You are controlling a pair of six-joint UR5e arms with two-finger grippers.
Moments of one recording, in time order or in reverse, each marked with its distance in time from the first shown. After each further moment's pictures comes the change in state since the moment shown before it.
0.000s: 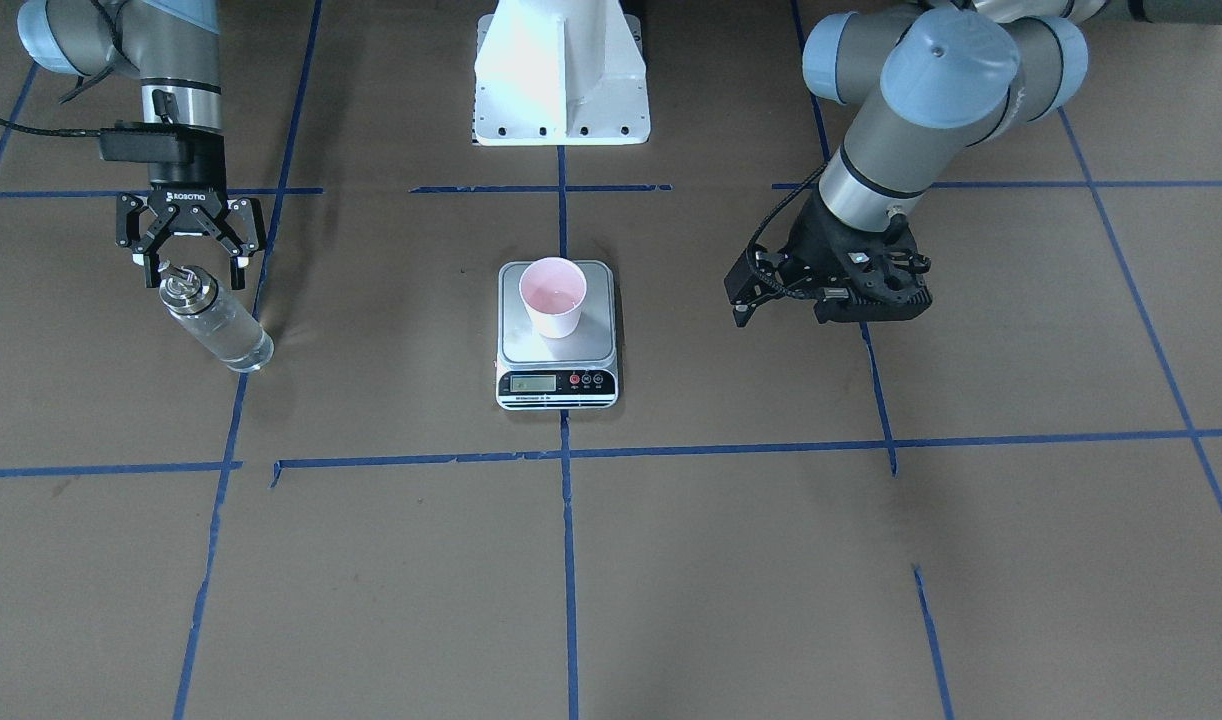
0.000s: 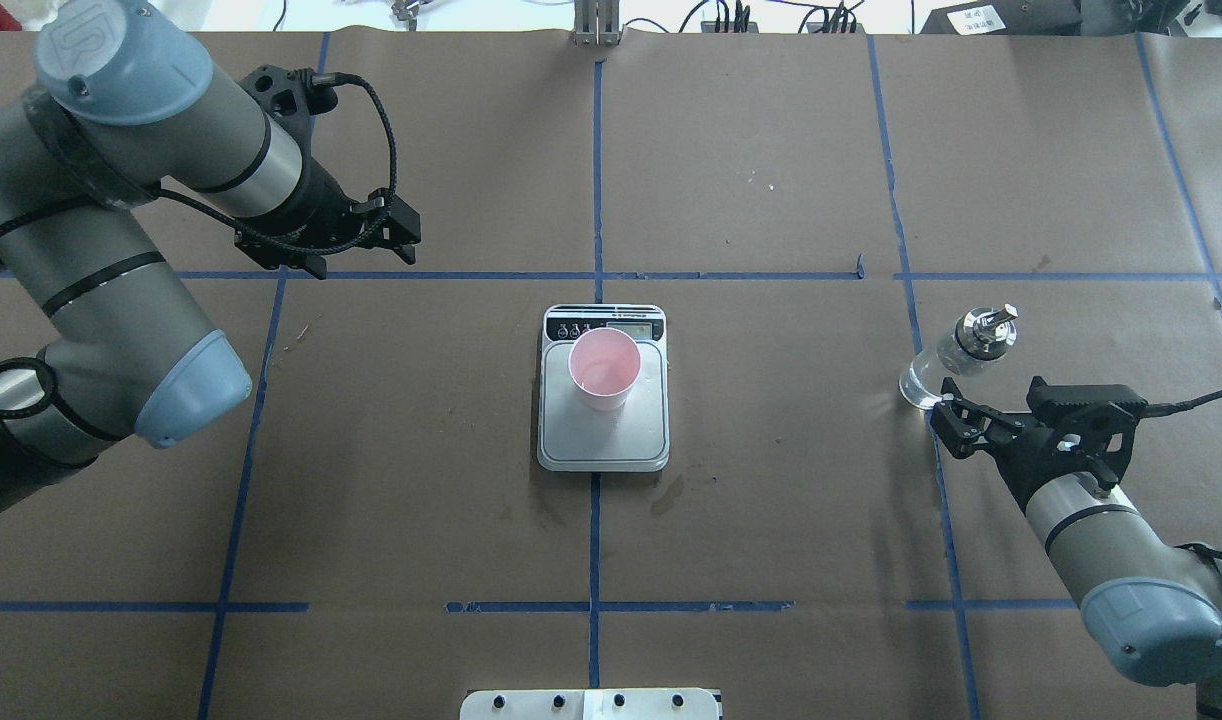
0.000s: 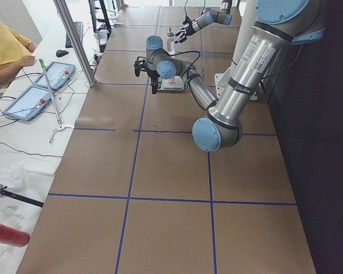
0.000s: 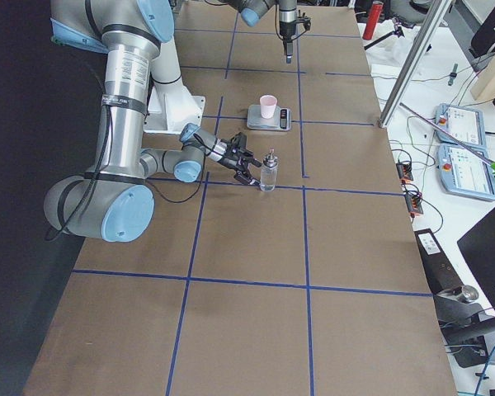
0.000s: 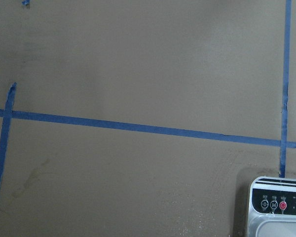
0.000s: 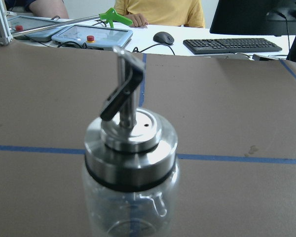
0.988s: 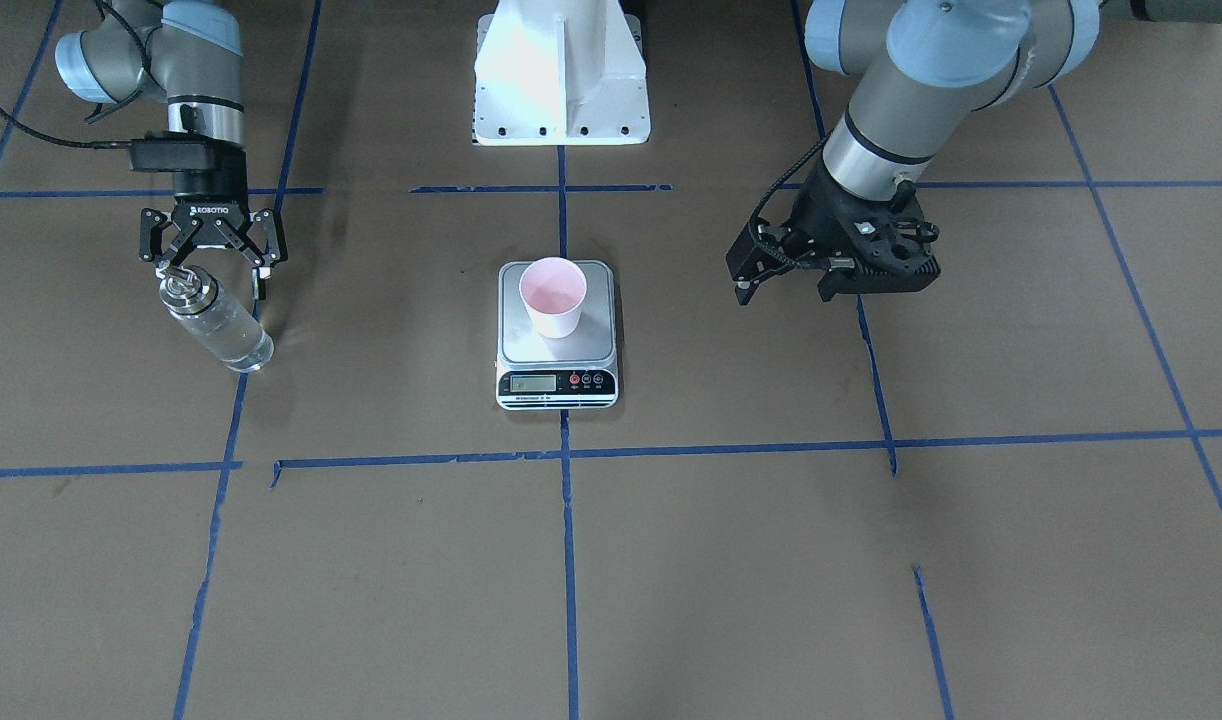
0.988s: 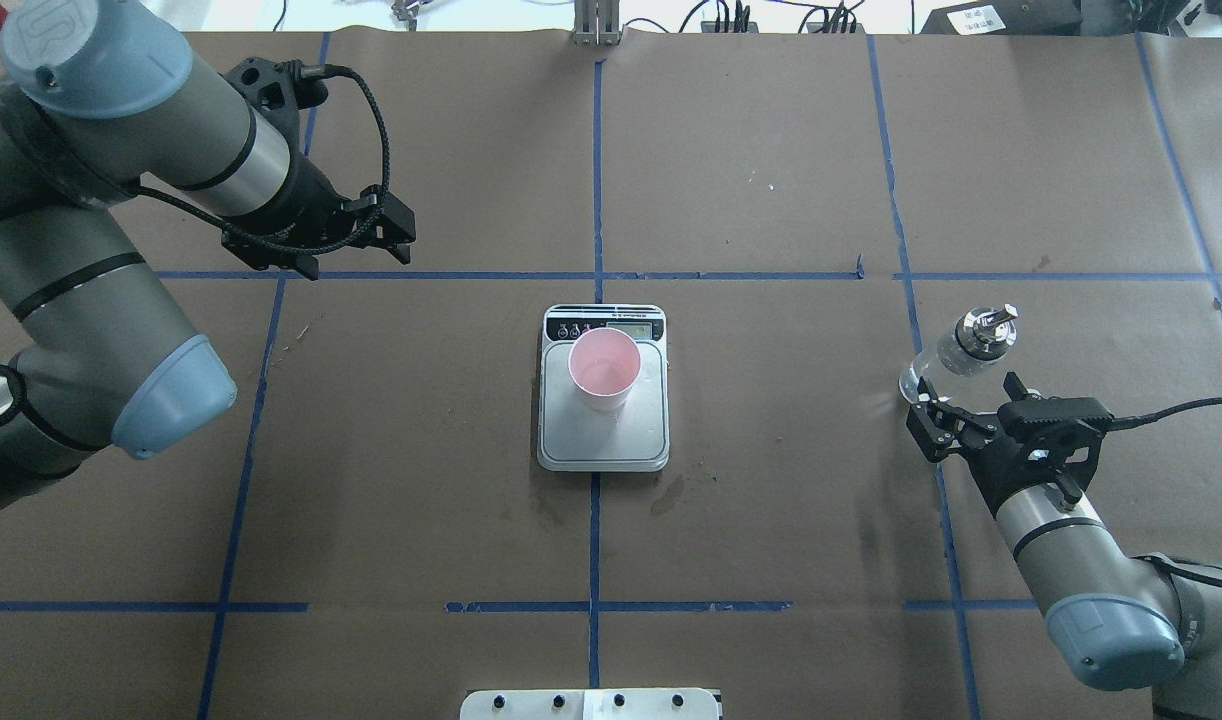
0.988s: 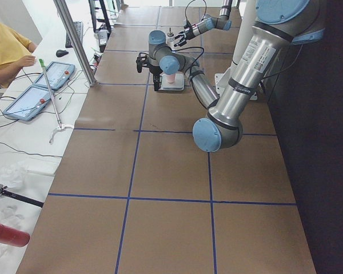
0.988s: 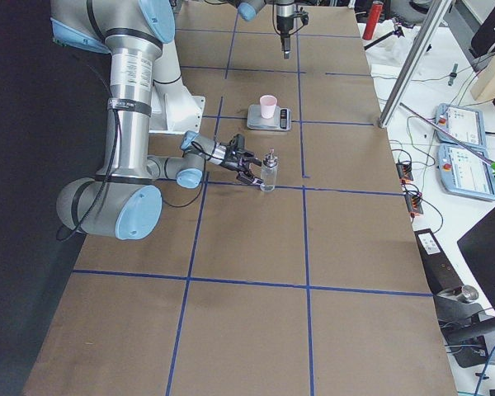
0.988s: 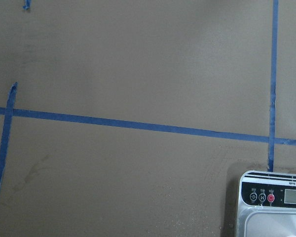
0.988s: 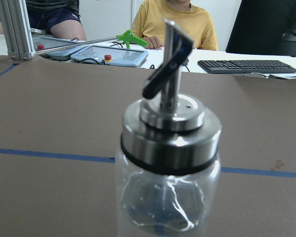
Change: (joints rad) left arm -0.002 0.004 -0.079 0.090 0.002 -0.003; right arm -0.028 0.058 -0.138 0.185 -0.091 -0.095
